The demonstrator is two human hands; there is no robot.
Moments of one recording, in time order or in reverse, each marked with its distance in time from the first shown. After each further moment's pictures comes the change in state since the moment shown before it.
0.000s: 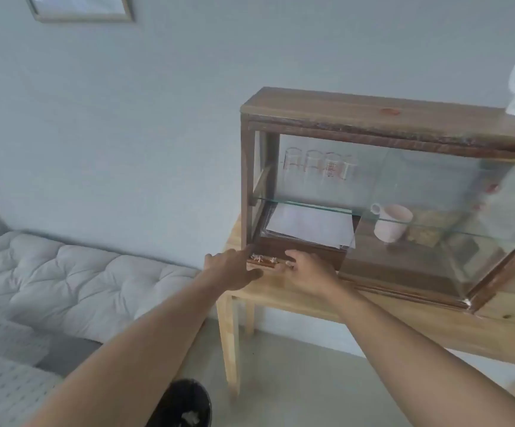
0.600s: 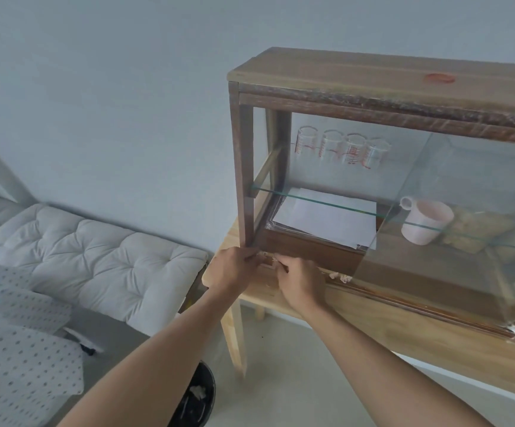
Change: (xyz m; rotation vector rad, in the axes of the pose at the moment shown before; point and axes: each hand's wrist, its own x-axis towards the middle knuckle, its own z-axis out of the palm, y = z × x) left_hand 0.037 0.013 0.054 -0.423 0.334 -0.260; right_hand 0.045 0.018 0.070 0.148 0.291 -0.052
